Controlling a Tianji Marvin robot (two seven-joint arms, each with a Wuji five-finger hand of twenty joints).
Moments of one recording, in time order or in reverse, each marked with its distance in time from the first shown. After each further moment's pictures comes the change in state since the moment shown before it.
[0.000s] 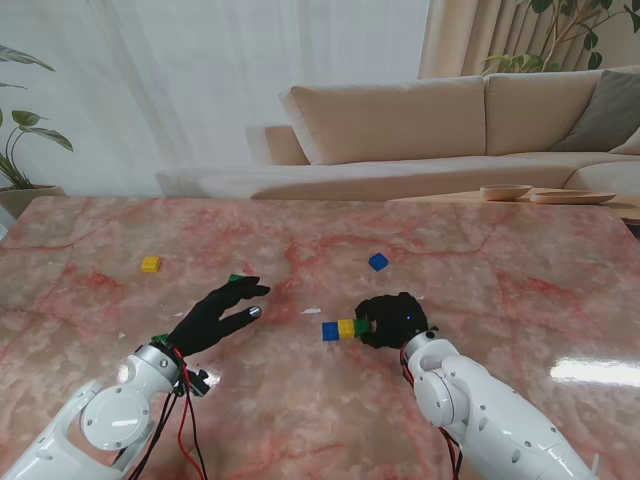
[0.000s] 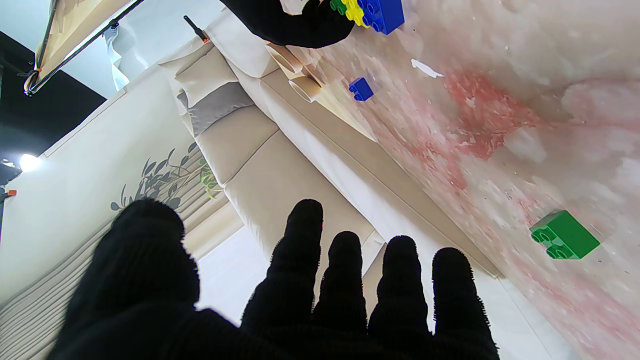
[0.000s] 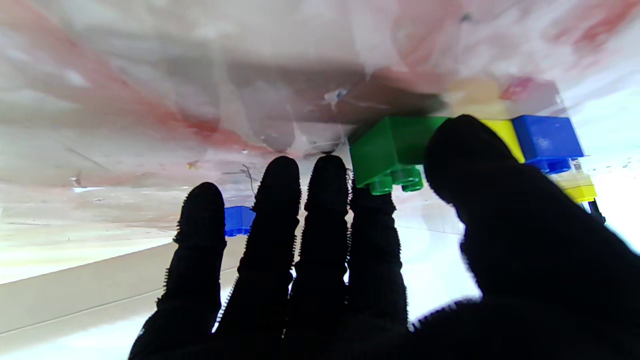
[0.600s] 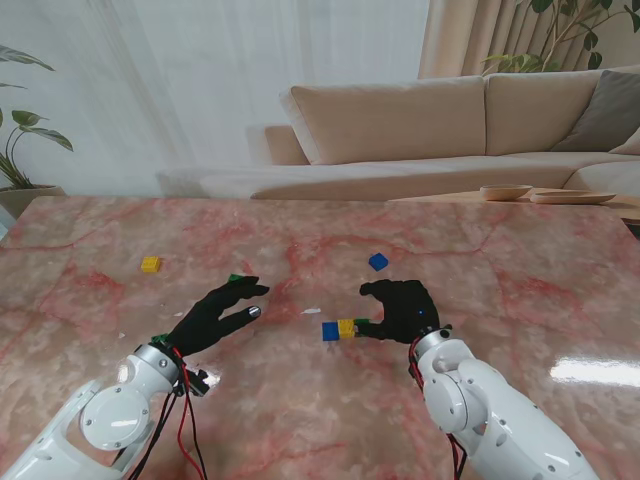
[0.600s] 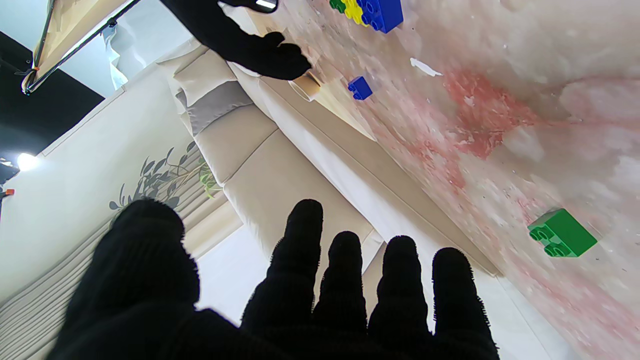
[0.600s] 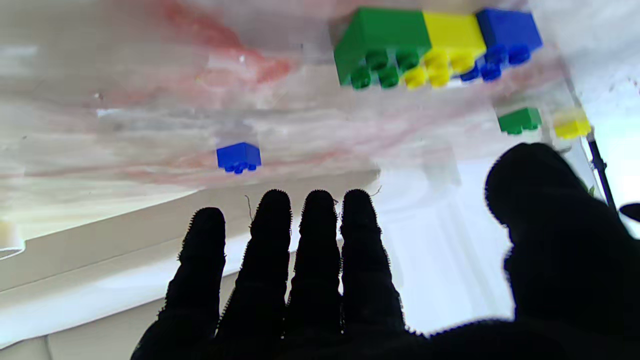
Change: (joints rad) left arm 0.003 0.000 -0.003 -0.004 0.000 0.004 -0.001; right arm -0.146 0.000 0.169 -0.202 -0.039 -0.003 0.023; left_hand 0.000 0.000 0.000 0.000 0.000 0.000 0.000 0.000 0.000 0.000 0.000 0.000 0.000 0.000 0.000 0.000 0.000 0.000 0.000 0.000; right_hand -0.173 0.132 -0.193 0.064 -0.185 0.112 -0.240 -0.069 -0.220 0.064 -0.235 -0.258 -0.175 0.040 -0.379 -0.215 -0.133 -0.013 -0.311 -0.123
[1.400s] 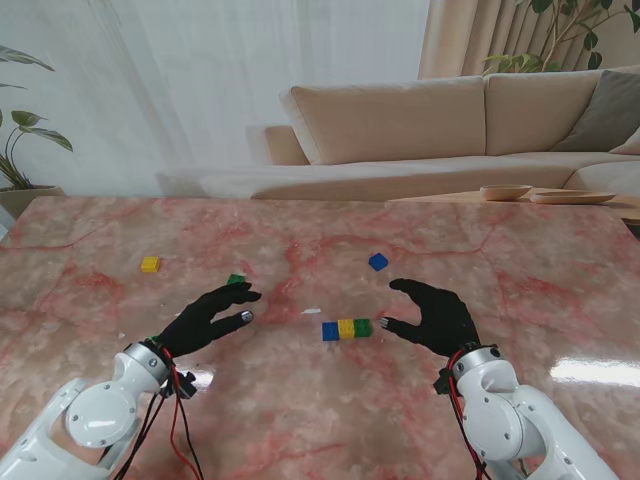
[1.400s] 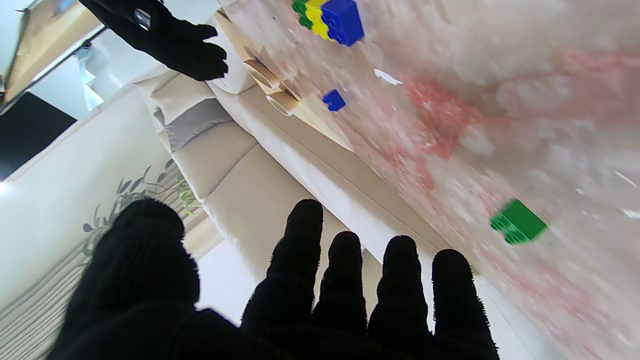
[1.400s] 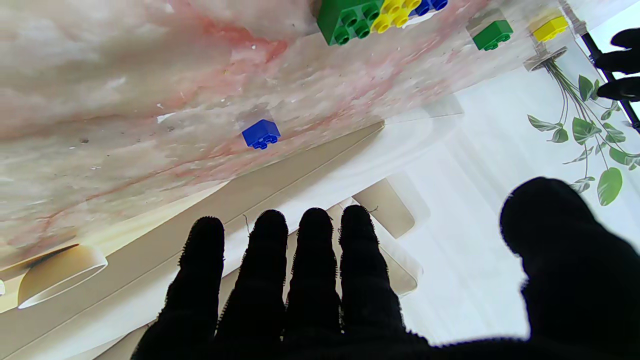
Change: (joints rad) left arm 0.022 0.009 -0.065 -0.025 0.032 0.035 -0.095; right arm -0.249 -0.014 0.263 -0.205 0.185 -0.092 0.034; left_hand 0.000 0.000 0.000 0.000 0.000 0.000 0.000 0.000 0.000 0.000 0.000 0.000 0.000 0.000 0.000 0.000 0.000 -0.002 -0.025 -0.011; right_hand -0.149 0.103 0.022 0.031 -0.064 0.016 -0.109 -0.090 -0.024 0.029 -0.214 -0.210 -0.022 0.019 -0.263 -0.136 -0.014 0.004 -0.141 -0.135
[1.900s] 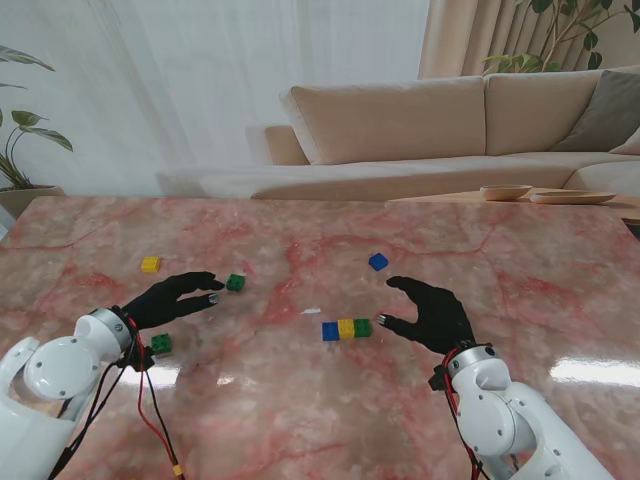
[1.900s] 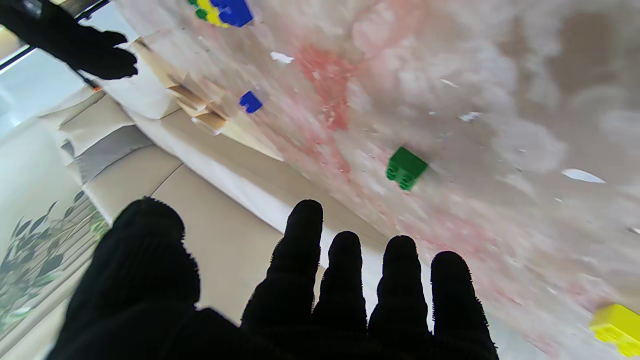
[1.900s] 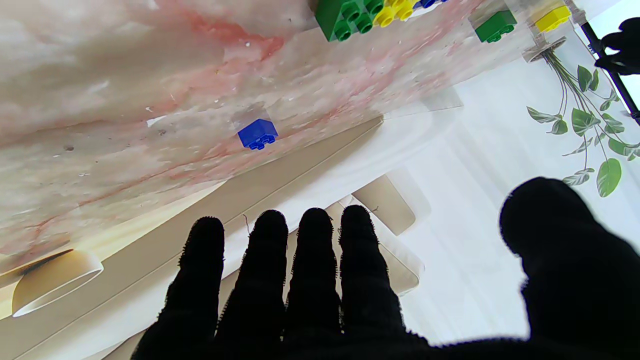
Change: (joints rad) left arm -0.112 0.049 -0.121 0.056 0.064 0.106 -0.254; right arm 0.043 -0.007 -0.034 0.067 0.021 -0.022 -0.050; left_hand 0.000 -0.001 0.000 0.000 -0.004 0.000 0.000 0.000 0.000 -0.001 0.000 0.000 0.000 -0.001 0.000 0.000 0.000 -0.011 -0.026 -0.012; right_hand 0.000 0.000 0.002 0.000 0.000 0.001 0.000 0.000 0.000 0.000 0.000 0.000 0.000 0.000 -0.001 0.000 0.000 0.000 0.000 -0.001
